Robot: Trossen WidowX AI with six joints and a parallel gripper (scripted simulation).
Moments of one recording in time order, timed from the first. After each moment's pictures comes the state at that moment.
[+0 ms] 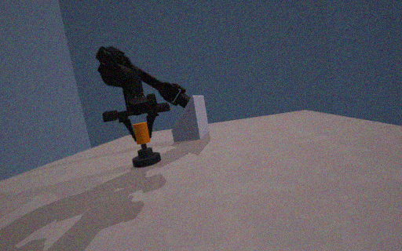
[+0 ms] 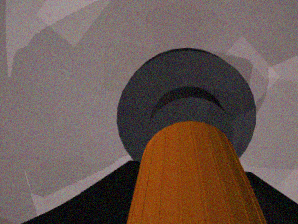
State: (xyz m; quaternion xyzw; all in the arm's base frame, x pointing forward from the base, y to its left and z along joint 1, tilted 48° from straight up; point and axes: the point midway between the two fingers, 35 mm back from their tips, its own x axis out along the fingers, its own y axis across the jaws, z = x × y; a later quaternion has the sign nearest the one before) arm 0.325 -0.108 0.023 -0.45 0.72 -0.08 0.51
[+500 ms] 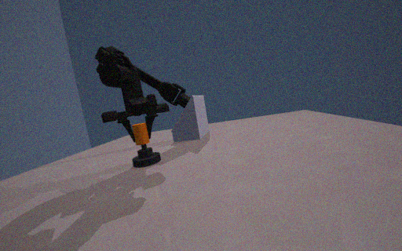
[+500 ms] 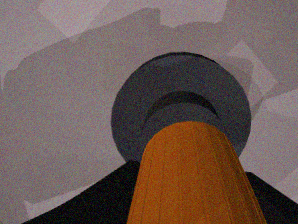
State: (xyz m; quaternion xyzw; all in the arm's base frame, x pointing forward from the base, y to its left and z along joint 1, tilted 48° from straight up) arm 0.329 -0.110 0.023 -0.47 0.73 -0.07 0.50
